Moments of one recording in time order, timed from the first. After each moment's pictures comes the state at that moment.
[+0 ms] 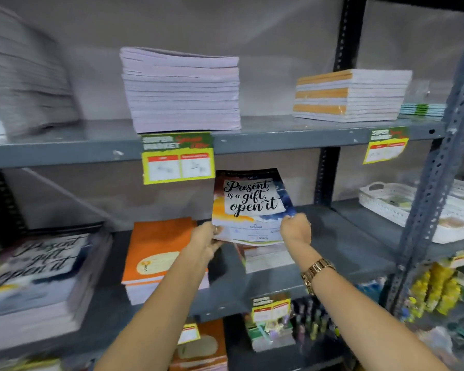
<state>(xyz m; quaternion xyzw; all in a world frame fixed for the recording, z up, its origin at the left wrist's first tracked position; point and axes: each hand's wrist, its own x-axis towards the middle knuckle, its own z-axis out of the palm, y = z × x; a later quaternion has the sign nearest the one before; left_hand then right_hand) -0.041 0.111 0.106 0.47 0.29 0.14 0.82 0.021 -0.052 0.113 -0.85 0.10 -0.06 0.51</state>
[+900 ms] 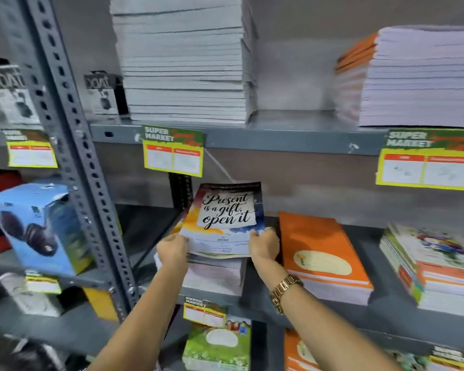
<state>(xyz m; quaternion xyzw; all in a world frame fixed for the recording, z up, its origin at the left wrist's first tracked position) -0.270 0.403 0.071 0.43 0.52 0.42 0.60 -0.153 0.296 0.075 -0.84 -0.12 0.10 0.51</state>
